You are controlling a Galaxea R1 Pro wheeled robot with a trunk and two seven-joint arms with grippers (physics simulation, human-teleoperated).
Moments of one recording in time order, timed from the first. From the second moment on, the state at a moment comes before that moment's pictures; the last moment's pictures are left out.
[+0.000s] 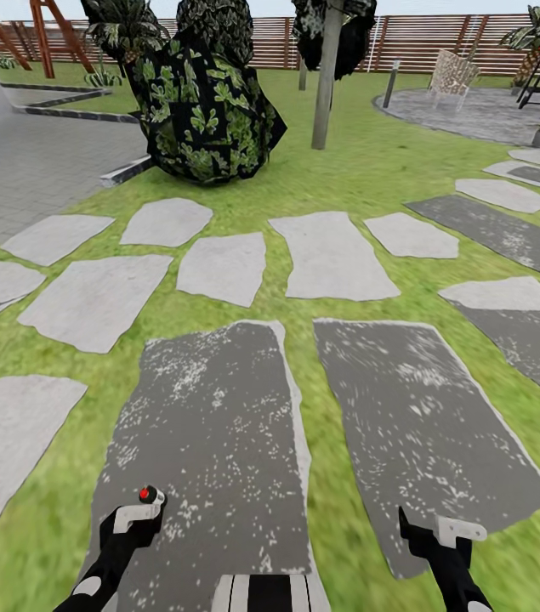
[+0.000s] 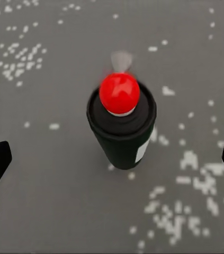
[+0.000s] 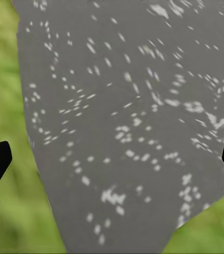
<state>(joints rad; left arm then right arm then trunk) -0.46 0.10 0.03 -0.28 0.03 -0.46 -0.01 -0.15 -0.03 -0.24 -0.93 0.02 -0.18 0.00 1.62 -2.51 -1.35</state>
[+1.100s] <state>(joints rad) -0.46 0.10 0.03 -0.28 0.03 -0.46 -0.01 -0.15 -0.02 -0.24 -0.93 0.02 -0.18 0.00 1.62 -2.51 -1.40</state>
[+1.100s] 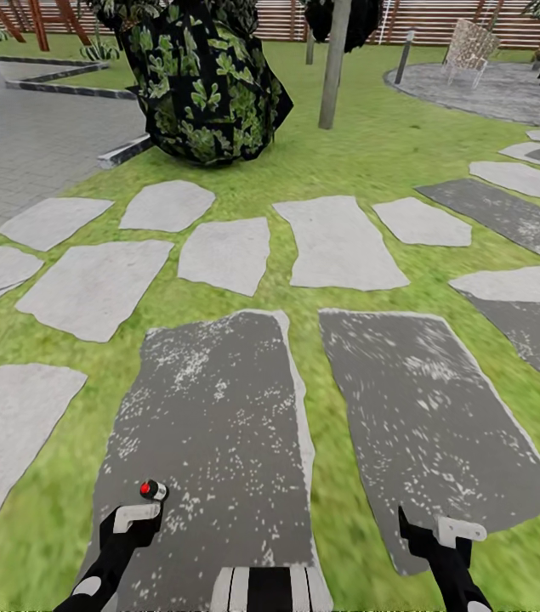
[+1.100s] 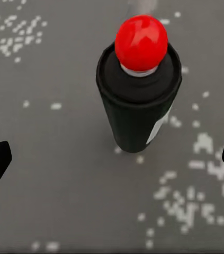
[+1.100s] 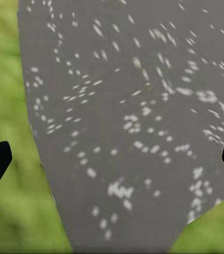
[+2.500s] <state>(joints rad) -0.46 0.10 0.03 -0.28 0.03 -0.46 -0.01 -0.15 -0.02 -0.24 -0.93 0.02 -0.18 0.00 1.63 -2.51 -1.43</state>
